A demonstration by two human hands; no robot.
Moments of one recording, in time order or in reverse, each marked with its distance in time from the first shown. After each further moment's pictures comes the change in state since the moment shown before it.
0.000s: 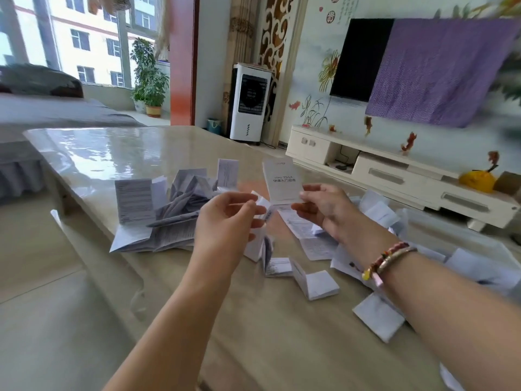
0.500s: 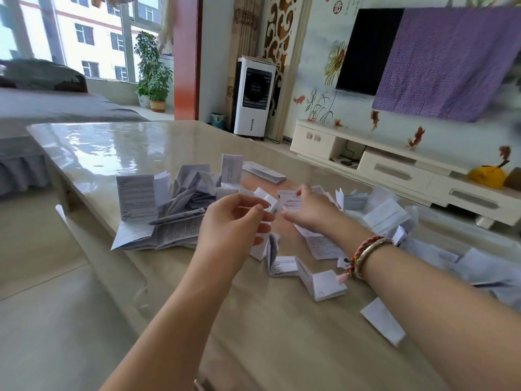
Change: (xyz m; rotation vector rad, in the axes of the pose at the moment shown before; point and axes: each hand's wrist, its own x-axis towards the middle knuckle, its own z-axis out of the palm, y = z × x) left_hand 0.001 -0.001 -0.002 0.070 -0.066 -0.038; right_hand 0.039 0.029 0.008 -1.341 -0.021 -0.236
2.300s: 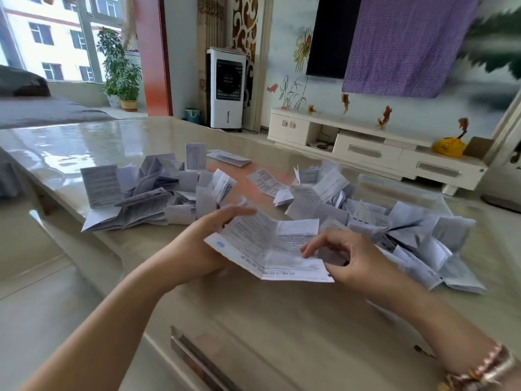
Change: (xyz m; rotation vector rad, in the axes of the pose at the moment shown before) left_hand -0.028 -0.031 -0.019 0.519 -0.644 0.144; right_hand -0.202 0.091 -0.019 0.632 0.029 -0.164
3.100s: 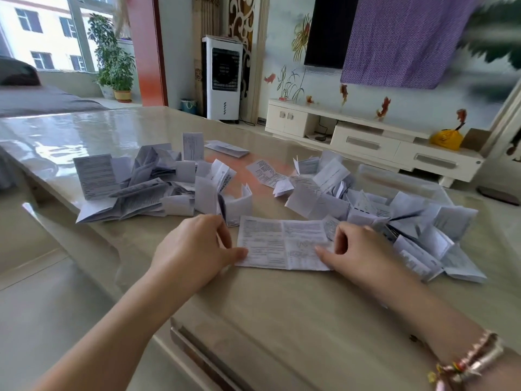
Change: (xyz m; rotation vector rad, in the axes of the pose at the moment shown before) left_hand -0.008 0.016 0.024 0.534 0.320 -0.278; right_hand 0.004 0.005 0.007 -0.484 0.202 0.226
